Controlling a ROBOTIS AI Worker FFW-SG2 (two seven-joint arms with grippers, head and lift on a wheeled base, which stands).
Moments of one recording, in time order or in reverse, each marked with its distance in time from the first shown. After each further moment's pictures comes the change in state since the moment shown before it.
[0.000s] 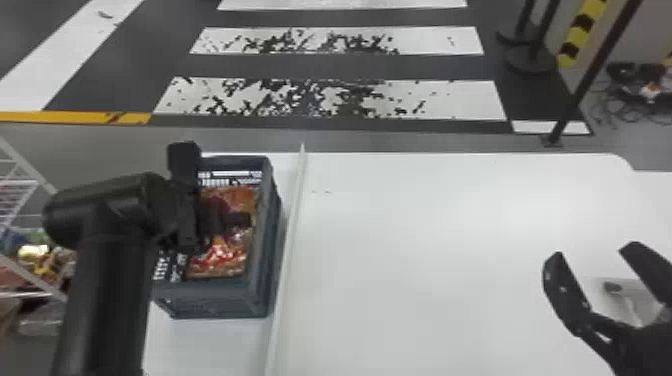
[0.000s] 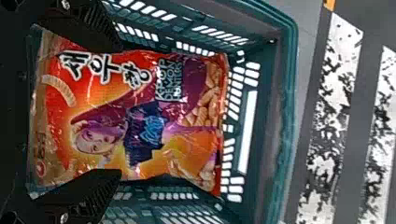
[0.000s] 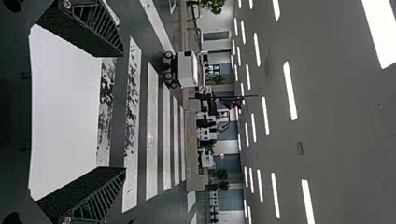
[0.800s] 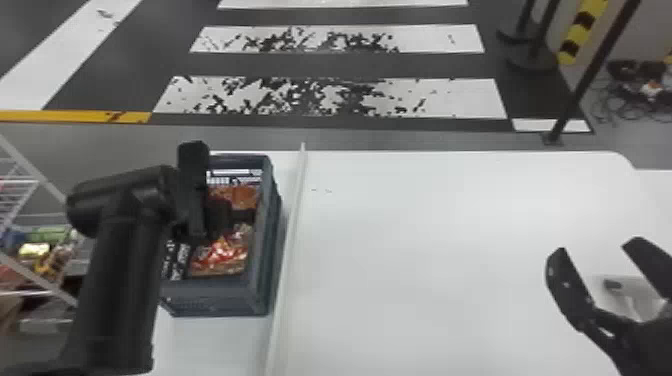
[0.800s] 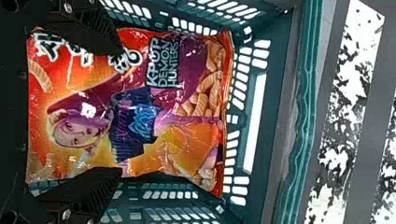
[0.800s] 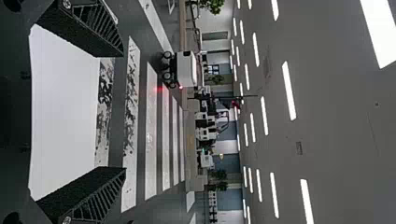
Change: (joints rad) left arm -0.093 -0.001 -0.012 0.214 -0.028 -0.097 -0.078; right arm -0.006 -0.010 -0.005 0.006 -0.012 -0.001 0.000
